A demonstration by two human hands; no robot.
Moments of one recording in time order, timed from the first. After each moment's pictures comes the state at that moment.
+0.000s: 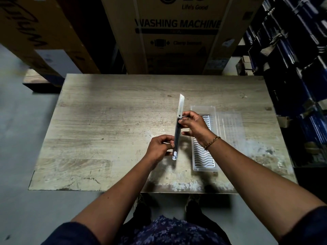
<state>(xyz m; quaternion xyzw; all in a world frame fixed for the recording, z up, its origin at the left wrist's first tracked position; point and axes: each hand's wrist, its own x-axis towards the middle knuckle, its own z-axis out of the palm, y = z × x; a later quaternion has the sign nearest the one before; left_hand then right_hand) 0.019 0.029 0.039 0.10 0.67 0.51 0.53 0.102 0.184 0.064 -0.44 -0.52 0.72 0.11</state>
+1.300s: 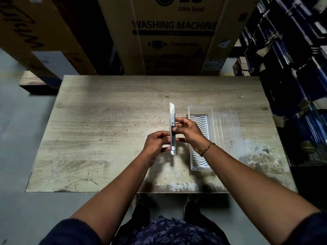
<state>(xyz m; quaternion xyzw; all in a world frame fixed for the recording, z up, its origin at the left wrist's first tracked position) 0.009 0.038 0.040 0.05 0.65 0.53 0.54 0.108 0.160 0.063 -0.43 -0.51 0.74 0.09</state>
